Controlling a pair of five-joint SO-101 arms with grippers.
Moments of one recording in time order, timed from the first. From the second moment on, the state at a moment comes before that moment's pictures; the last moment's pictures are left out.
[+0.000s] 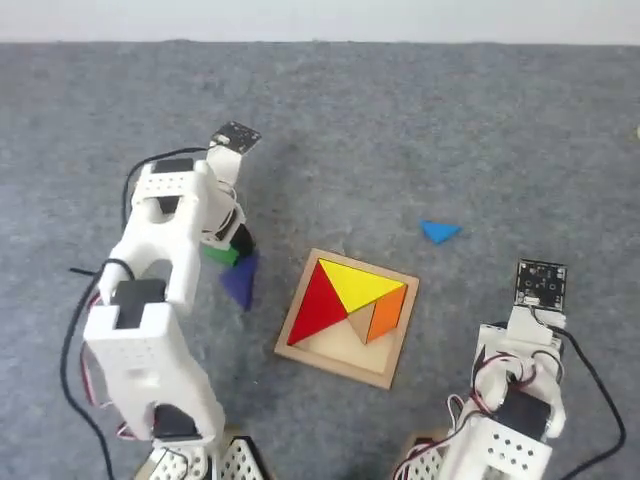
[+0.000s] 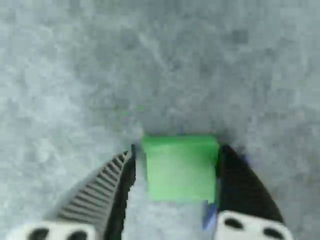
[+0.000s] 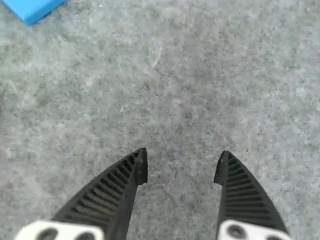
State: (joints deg) left arm -10.0 24.4 9.5 65.1 -26.4; right arm 21.1 -103.0 95.6 68.0 13.7
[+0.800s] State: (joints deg) left arm -8.9 20.6 -0.6 82.9 -27.5; right arm 21.1 -103.0 95.6 68.0 13.7
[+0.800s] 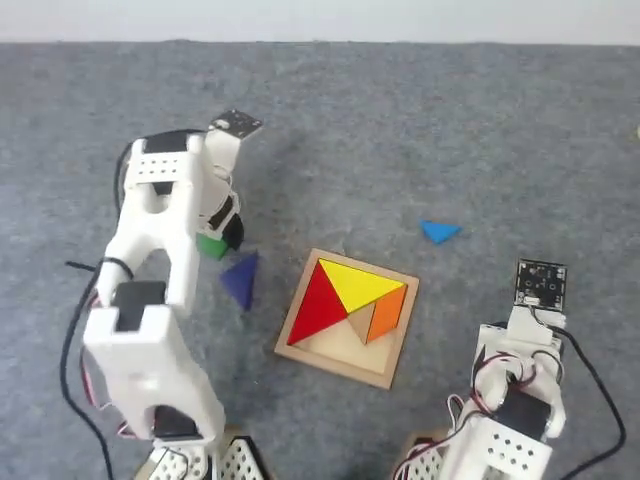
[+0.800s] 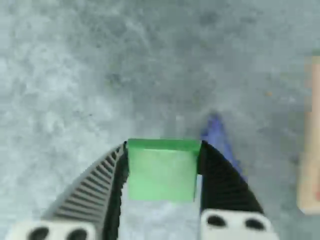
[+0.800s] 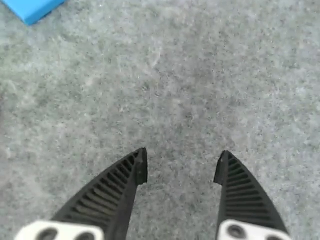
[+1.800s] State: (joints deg) left arm 37.2 -2.2 35.3 71.7 -23.0; right arm 21.1 -103.0 95.6 68.0 13.7
